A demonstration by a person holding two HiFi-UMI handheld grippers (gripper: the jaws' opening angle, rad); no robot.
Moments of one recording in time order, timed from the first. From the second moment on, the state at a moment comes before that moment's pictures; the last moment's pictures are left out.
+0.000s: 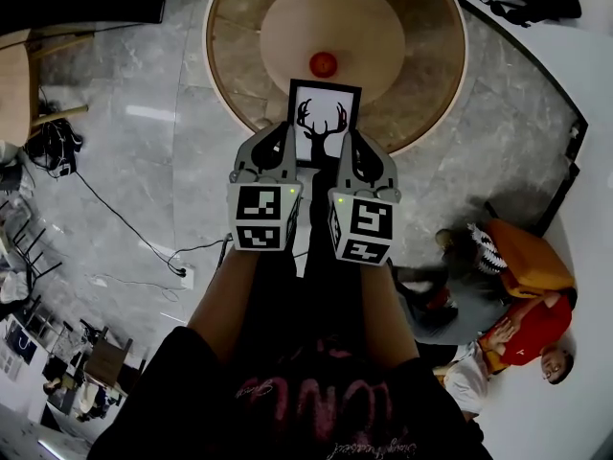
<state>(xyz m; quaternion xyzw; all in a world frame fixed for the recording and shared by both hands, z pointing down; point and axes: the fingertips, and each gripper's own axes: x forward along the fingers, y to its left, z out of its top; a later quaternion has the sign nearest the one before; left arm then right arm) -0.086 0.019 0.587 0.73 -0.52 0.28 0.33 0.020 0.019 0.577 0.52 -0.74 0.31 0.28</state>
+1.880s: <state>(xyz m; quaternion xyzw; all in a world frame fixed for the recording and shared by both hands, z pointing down) -0.098 -0.020 0.413 0.77 -0.57 0.21 0.21 0.026 -0.011 0.407 0.56 -0.78 0.23 0.19</state>
